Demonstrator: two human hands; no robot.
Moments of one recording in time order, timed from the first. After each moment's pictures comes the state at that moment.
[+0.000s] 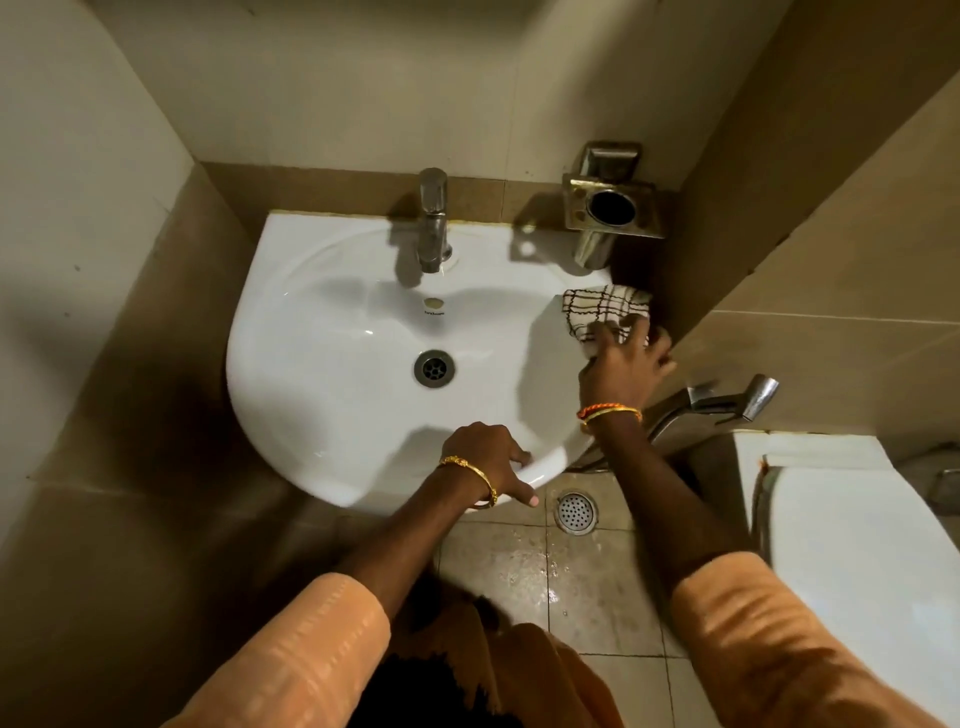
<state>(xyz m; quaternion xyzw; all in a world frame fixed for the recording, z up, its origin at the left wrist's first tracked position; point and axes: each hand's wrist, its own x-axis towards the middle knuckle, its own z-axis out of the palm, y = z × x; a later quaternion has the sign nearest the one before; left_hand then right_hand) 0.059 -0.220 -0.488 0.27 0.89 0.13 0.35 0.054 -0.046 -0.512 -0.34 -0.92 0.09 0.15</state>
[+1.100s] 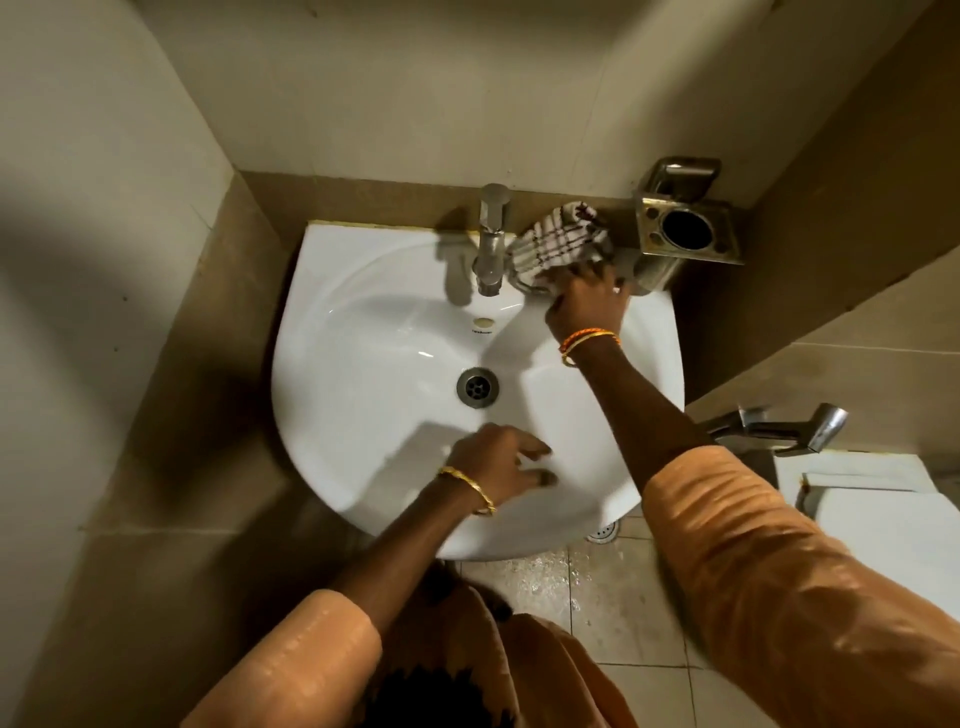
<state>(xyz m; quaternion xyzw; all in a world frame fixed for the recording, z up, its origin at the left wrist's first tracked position) 0.007 -0.270 -0.496 0.24 0.86 0.29 0.35 -0.085 -0.087 -0.508 -0.22 -0.97 0.08 0.10</state>
